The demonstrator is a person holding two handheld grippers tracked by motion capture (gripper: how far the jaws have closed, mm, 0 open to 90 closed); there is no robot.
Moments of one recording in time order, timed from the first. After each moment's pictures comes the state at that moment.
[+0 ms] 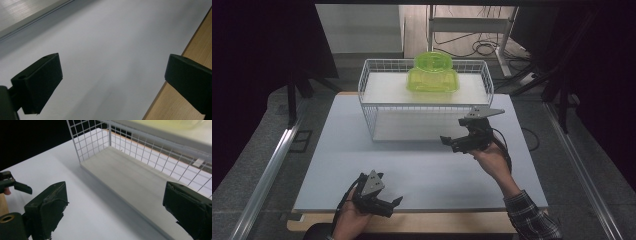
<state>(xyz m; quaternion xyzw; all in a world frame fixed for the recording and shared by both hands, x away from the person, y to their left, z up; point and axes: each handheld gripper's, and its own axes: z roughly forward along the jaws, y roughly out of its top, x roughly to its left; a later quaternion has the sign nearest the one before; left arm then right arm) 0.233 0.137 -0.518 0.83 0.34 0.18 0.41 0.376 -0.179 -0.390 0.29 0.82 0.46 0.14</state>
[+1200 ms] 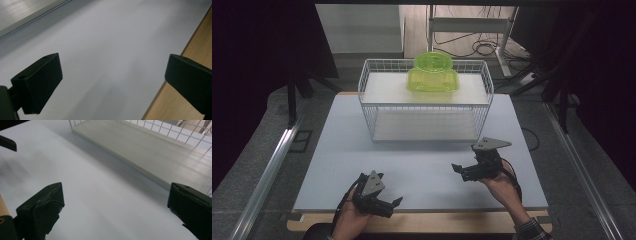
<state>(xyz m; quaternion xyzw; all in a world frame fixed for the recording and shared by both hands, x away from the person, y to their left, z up) 0.233 0.136 -0.519 0.83 0.34 0.18 0.41 0.332 -0.215 -0.451 0.32 0.84 0.42 0.16</state>
